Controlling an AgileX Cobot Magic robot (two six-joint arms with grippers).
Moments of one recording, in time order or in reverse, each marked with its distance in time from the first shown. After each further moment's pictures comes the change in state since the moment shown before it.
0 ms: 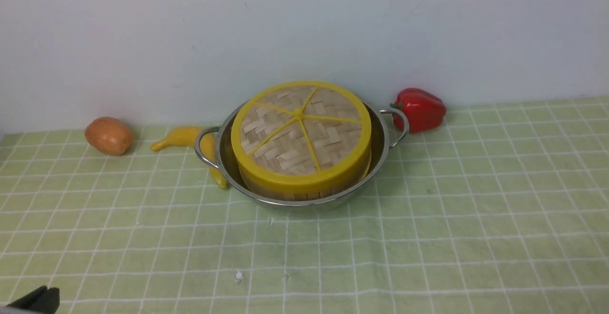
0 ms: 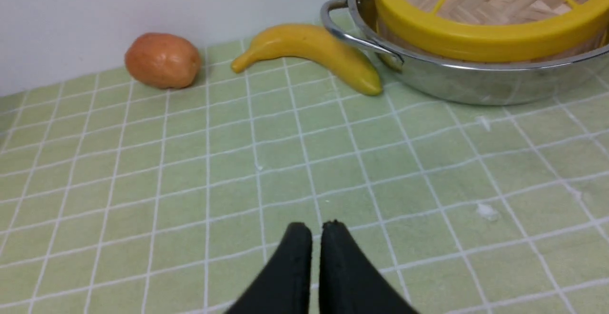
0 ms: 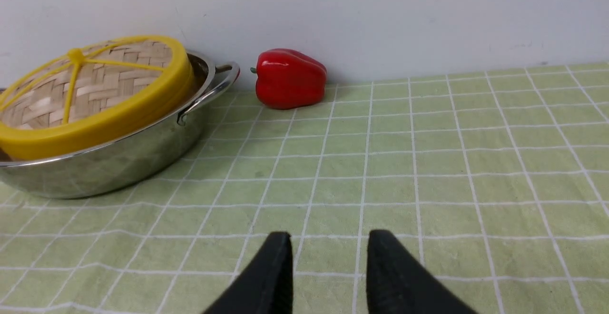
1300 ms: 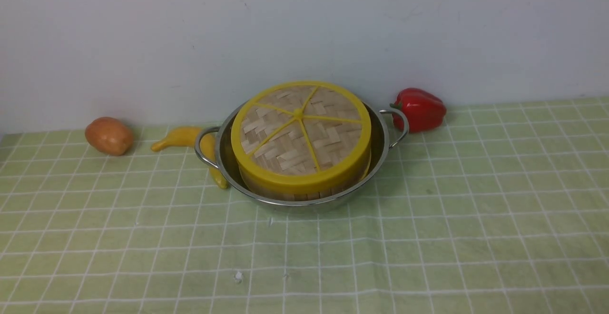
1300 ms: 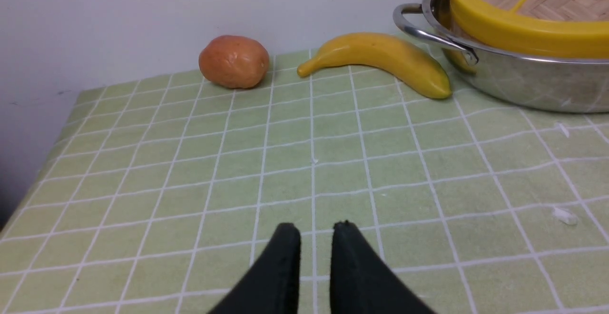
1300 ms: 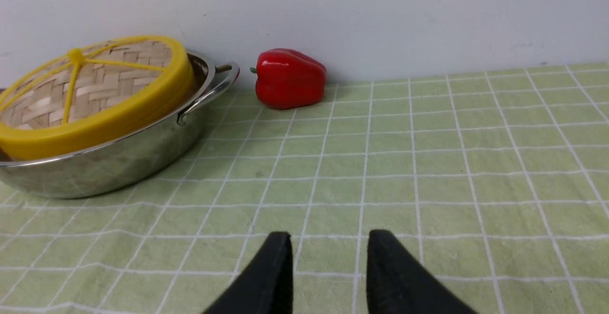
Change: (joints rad) right arm 0.000 0.000 0.000 0.000 0.000 0.000; left arm 0.085 -0.224 0.173 0.000 -0.053 0.001
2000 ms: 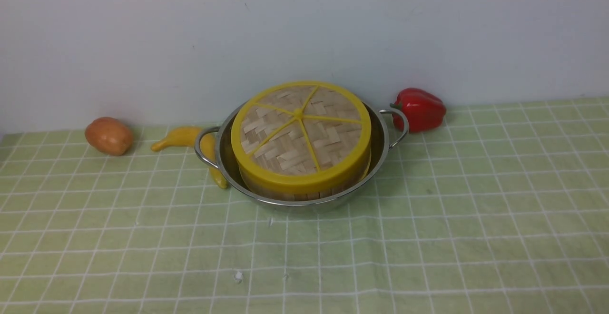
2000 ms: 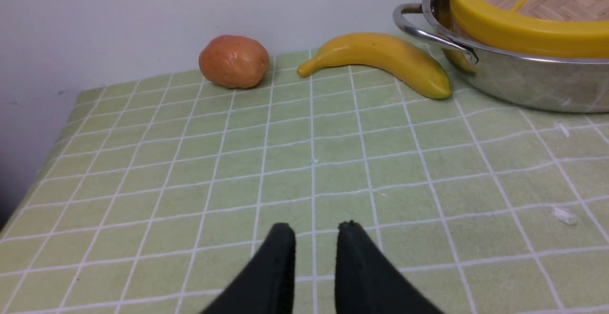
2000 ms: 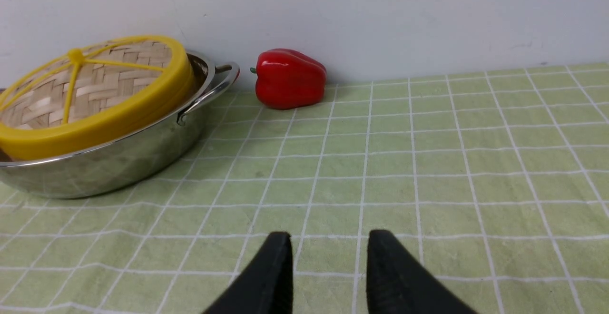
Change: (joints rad) right arm 0.000 0.000 0.000 0.000 0.000 0.000; left arm 0.000 0.000 0.000 0.000 0.000 0.000
